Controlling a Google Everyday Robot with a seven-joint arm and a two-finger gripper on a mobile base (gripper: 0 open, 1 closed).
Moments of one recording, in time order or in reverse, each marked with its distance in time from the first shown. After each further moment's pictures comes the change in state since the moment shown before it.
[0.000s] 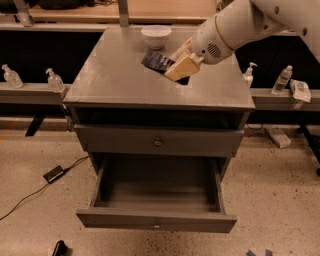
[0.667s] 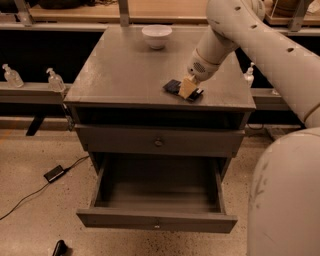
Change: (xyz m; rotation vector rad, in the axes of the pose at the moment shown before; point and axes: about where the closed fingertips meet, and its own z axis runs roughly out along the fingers) arm 0.112 -0.058 0.073 0.011 0.412 0.301
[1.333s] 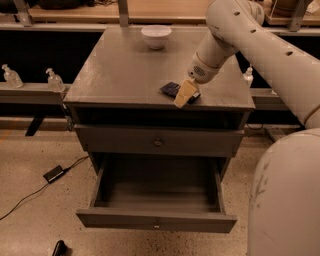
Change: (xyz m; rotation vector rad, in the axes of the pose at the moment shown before) arm 0.008 -0.002 0.015 0.001 0.018 0.013
